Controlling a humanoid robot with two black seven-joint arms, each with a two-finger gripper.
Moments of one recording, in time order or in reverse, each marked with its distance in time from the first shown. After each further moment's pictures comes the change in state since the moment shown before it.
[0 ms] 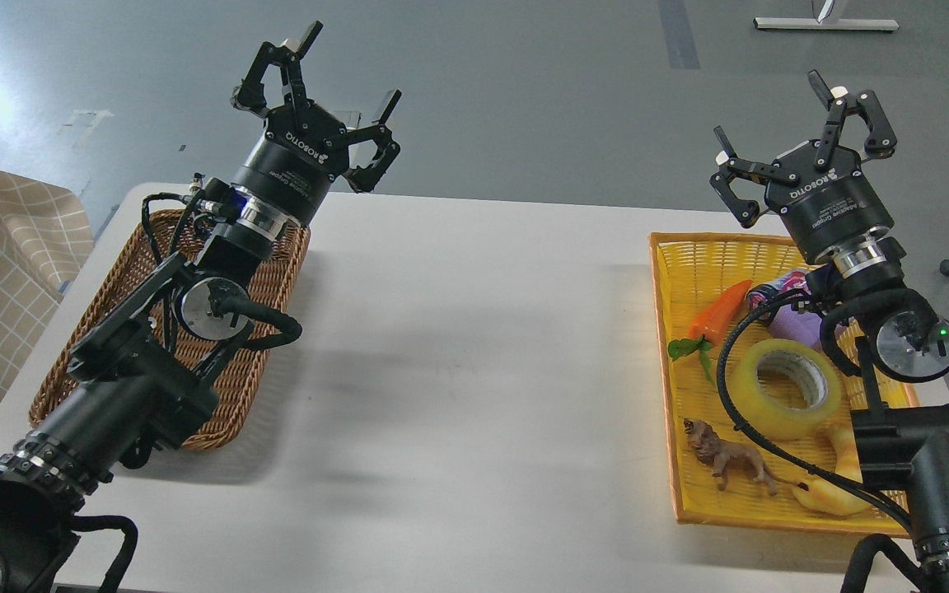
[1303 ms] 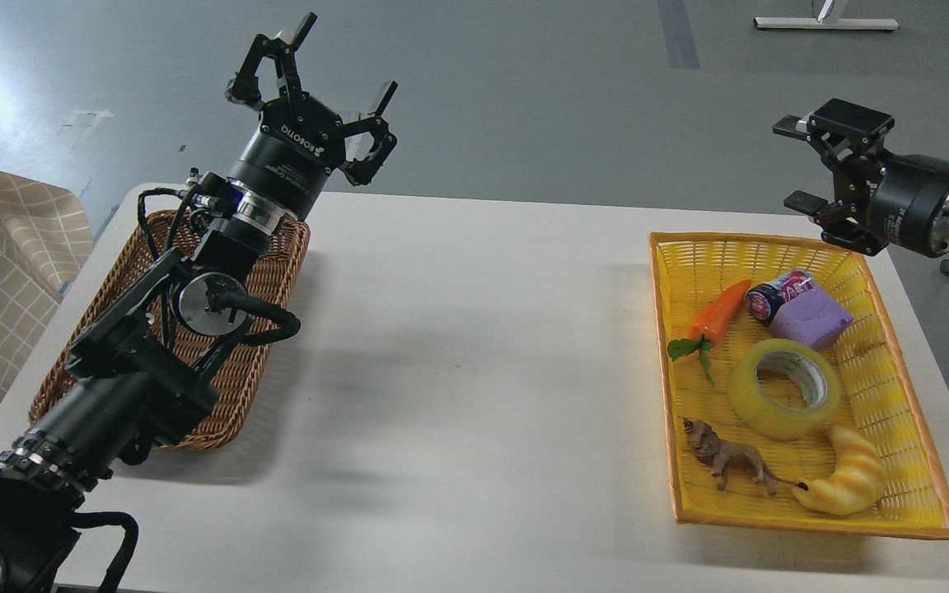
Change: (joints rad) left arm -0.007 0.000 -0.012 -0.001 0.000 0.000 -0.001; right arm 0.148 -0.686 -0.605 0.256 -0.555 0.000 -0.042
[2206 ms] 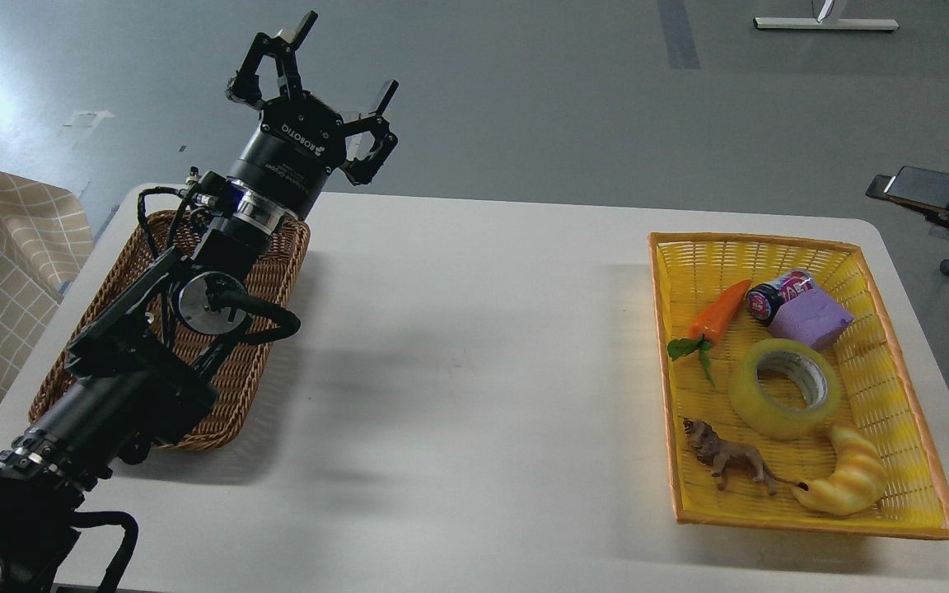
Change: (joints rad) left arm -0.001 0.001 0.000 -0.003 0.000 0.000 0.003; right arm -0.135 -0.354 -0.018 0.265 -0.259 -0.001 0.002
